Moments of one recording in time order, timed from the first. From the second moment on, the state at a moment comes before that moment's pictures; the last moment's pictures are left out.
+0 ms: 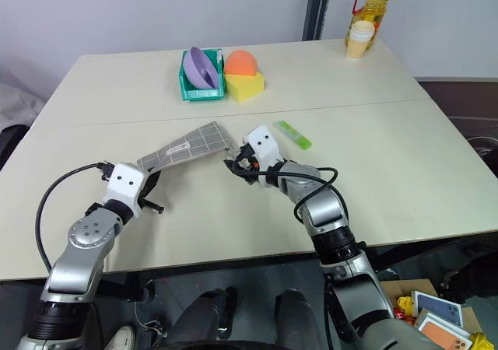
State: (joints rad) left arm -0.05 0.42 0.07 -0.24 -0.01 0.30 -0.31; right arm -0.57 -0.17 0.20 0.07 0.13 0.58 0.55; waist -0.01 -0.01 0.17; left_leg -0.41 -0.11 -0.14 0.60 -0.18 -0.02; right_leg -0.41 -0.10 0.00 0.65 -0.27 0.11
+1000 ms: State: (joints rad) left arm -0.09 0.37 -0.02 -0.30 0.03 0.37 -0.30; right arm -0.67 -0.01 0.48 0.15 0.04 0.60 0.58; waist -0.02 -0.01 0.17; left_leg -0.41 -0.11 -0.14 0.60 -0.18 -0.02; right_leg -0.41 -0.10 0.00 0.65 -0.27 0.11
